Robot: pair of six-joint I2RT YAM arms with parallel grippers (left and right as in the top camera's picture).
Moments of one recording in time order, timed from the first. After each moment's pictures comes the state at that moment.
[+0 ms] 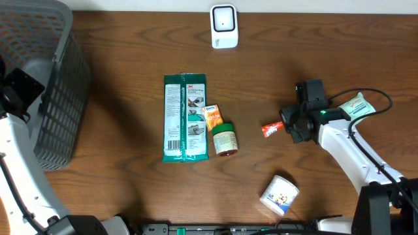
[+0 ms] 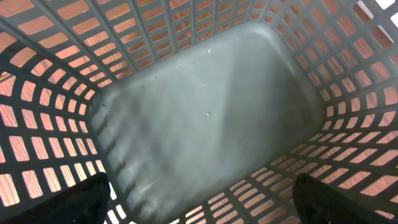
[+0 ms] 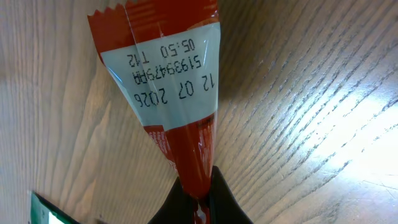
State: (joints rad) left arm 0.57 1.46 1.51 -0.97 -0.19 -0.35; right arm 0.16 1.53 0.88 -0.55 -0.03 1.35
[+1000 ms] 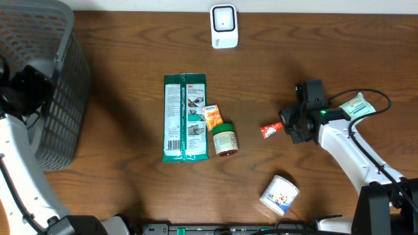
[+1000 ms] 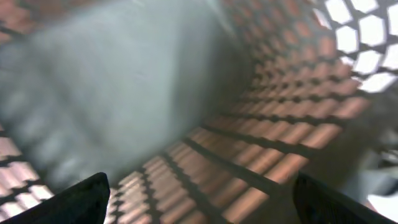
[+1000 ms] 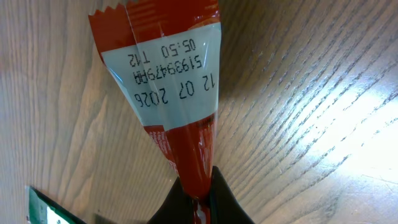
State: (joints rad) left arm 0.57 1.46 1.51 -1.04 0.17 -0.43; right arm 0.16 1.53 0.88 -0.56 -0.05 1.35
